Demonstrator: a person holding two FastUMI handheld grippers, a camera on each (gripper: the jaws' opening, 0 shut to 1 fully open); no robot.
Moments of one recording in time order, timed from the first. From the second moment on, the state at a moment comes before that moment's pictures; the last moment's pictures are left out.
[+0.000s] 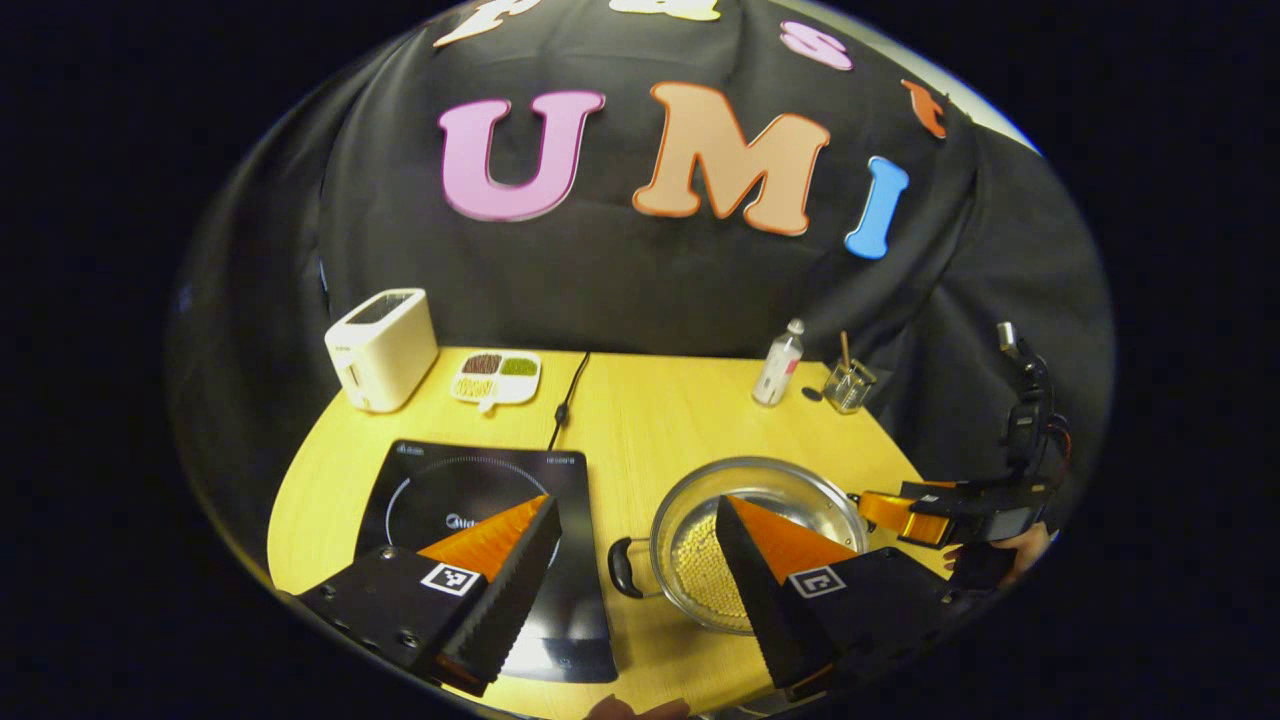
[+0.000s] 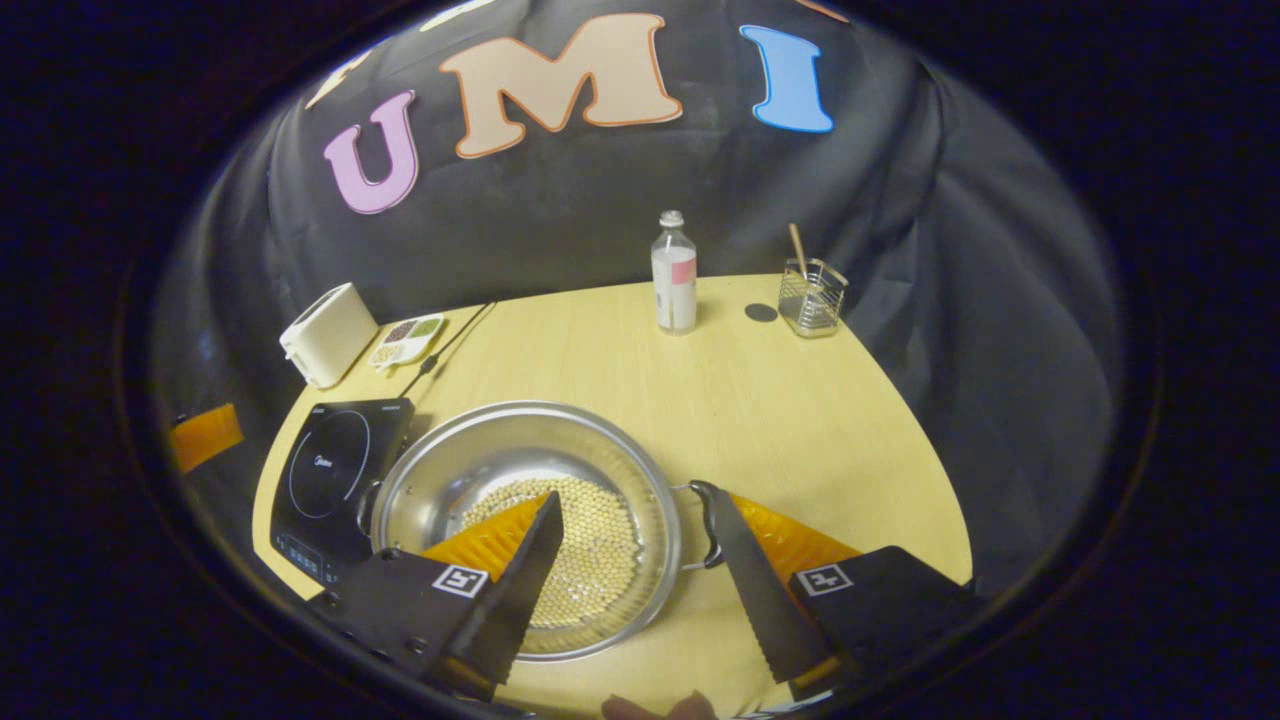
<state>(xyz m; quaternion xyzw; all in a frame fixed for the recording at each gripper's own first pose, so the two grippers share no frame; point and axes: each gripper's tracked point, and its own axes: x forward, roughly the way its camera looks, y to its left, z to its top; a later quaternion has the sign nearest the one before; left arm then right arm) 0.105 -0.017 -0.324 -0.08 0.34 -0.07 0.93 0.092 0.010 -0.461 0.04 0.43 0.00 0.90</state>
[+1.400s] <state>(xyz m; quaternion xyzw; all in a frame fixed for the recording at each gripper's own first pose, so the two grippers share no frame) 0.114 -0.058 -0.494 -0.04 0.52 -0.09 0.85 0.094 -0.004 -0.573 0.06 0.55 0.04 0.83</state>
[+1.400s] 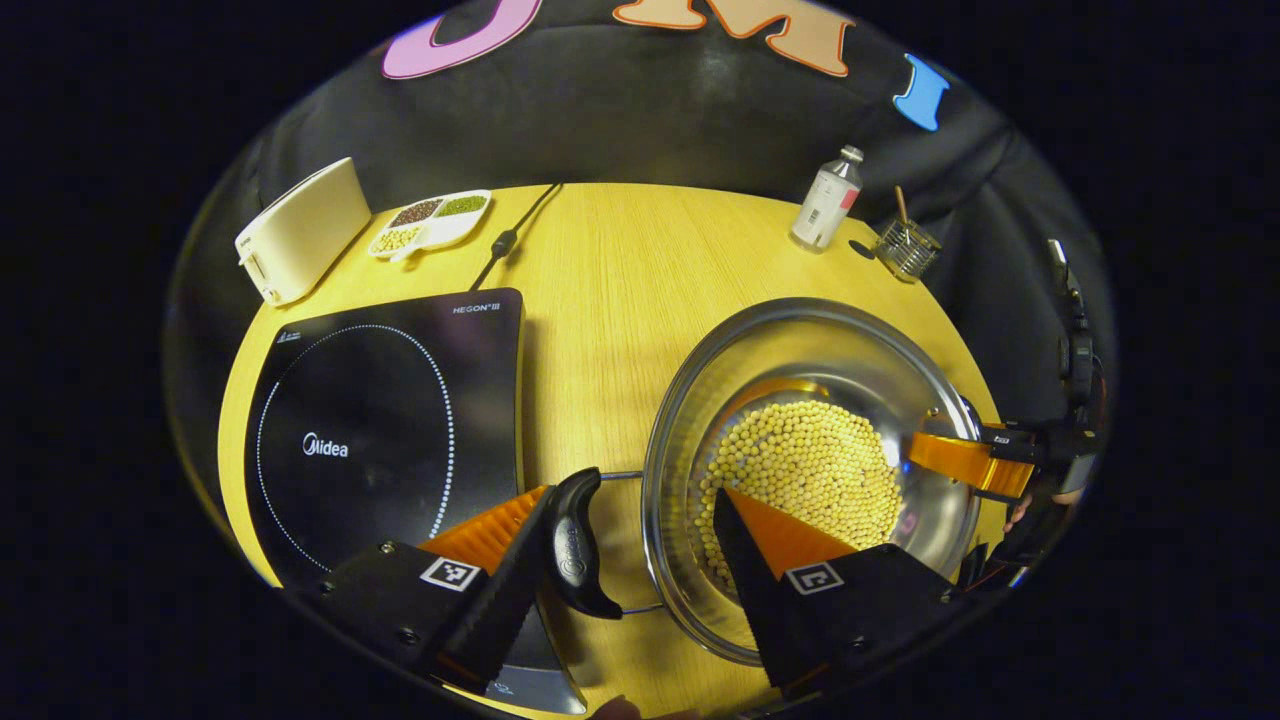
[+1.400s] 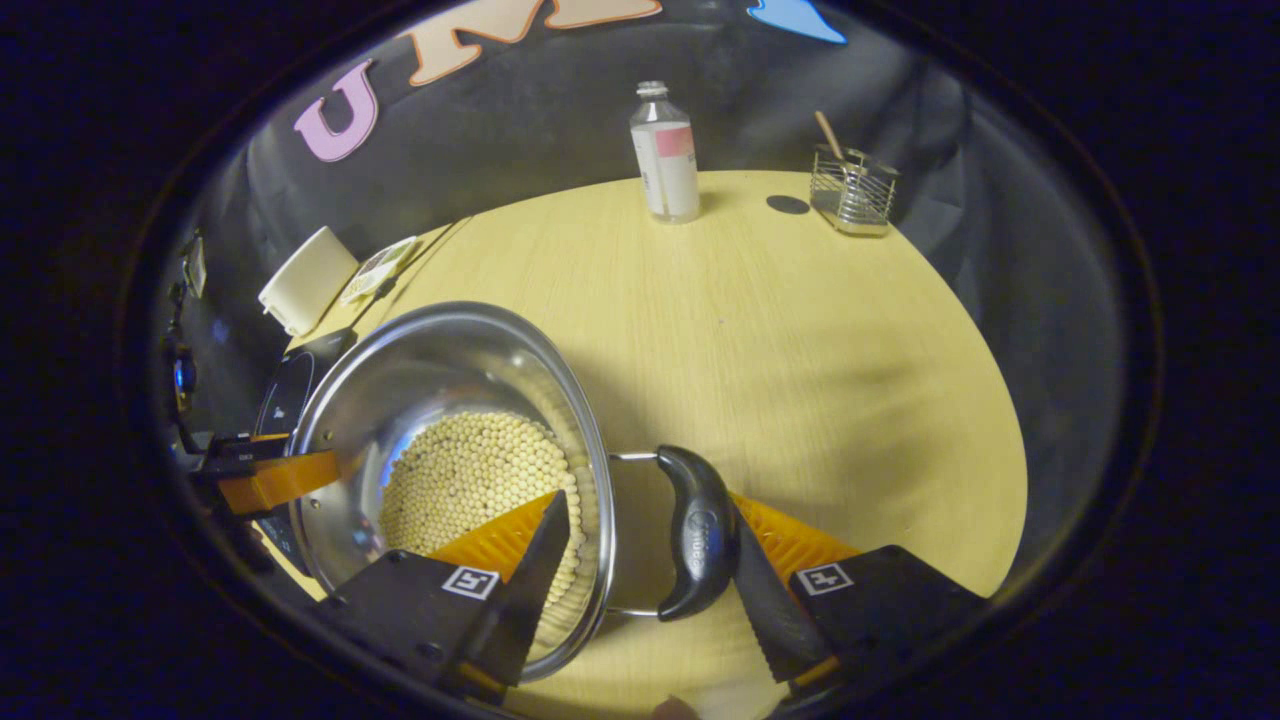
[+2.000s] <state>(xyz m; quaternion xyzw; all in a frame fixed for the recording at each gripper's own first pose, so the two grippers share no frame) 0.114 -0.054 -0.510 -0.08 0.55 -0.08 0.83 0.084 -0.015 -0.584 0.12 0.57 0.02 0.81</state>
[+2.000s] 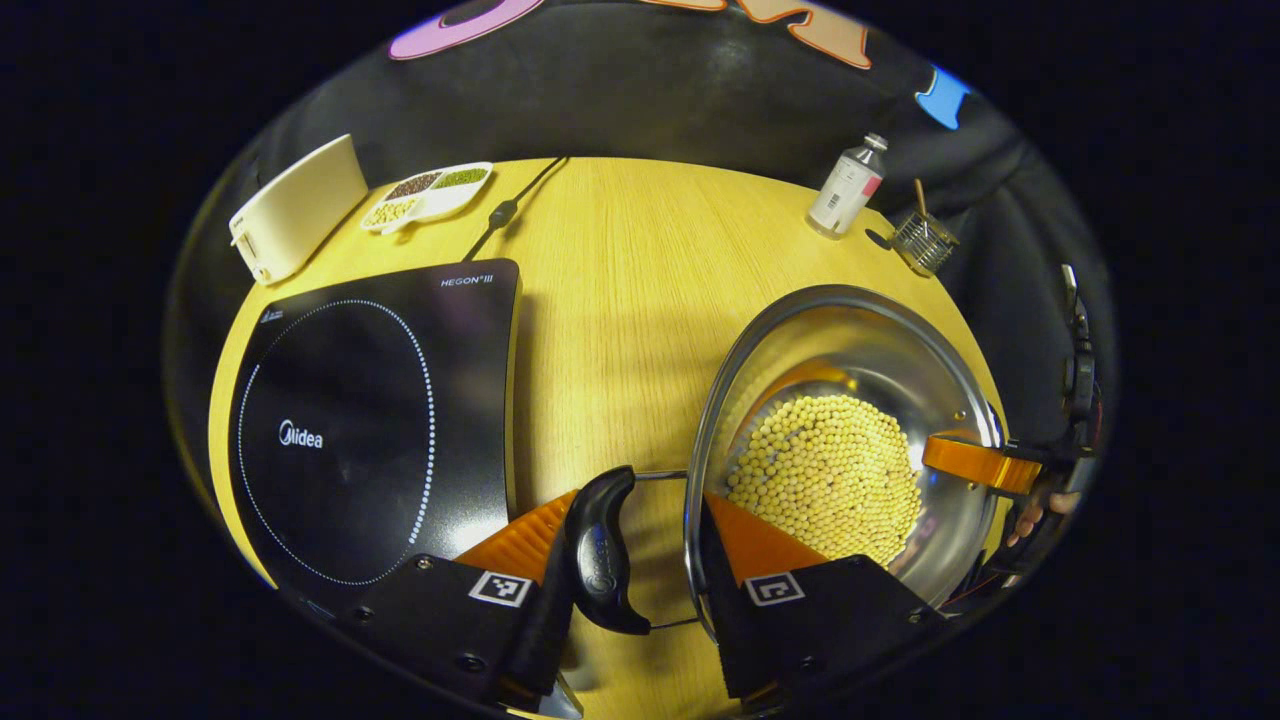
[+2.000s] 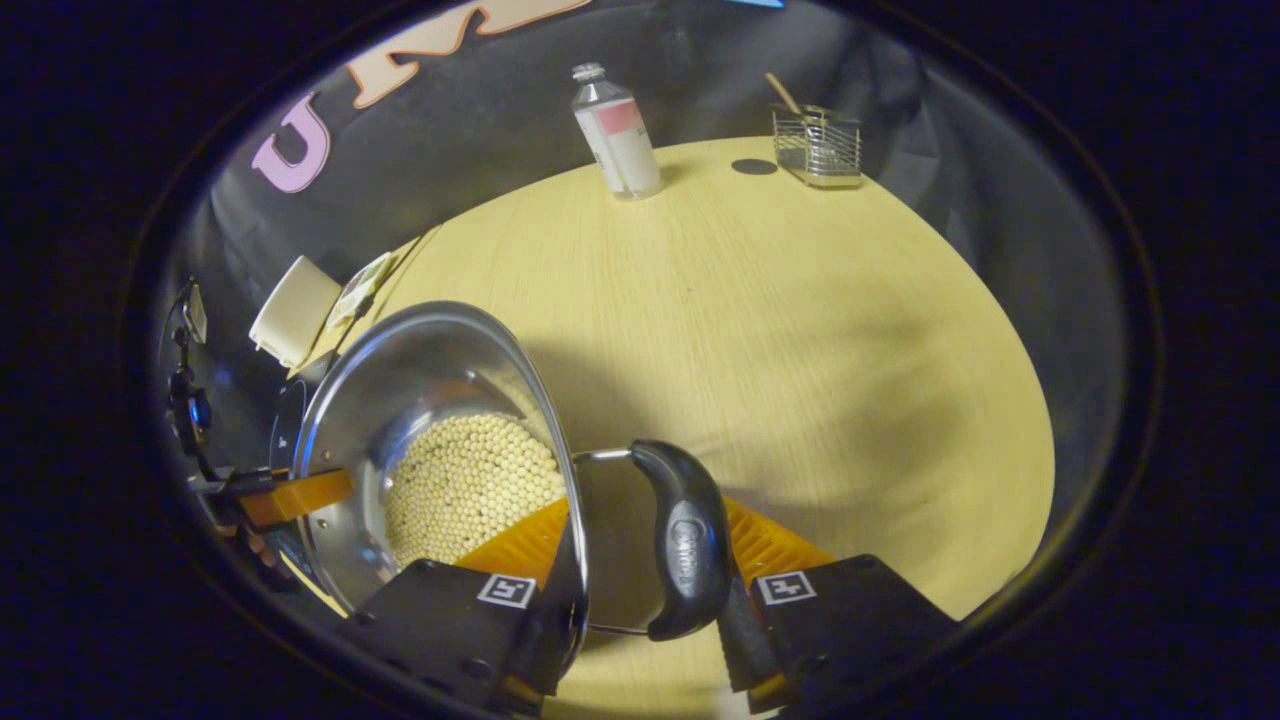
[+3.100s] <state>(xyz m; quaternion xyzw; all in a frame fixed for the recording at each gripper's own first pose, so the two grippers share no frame) 0.083 0.059 -0.416 -0.10 0.51 -0.04 0.86 0.082 0.099 -0.502 0.16 0.53 0.08 0.83</state>
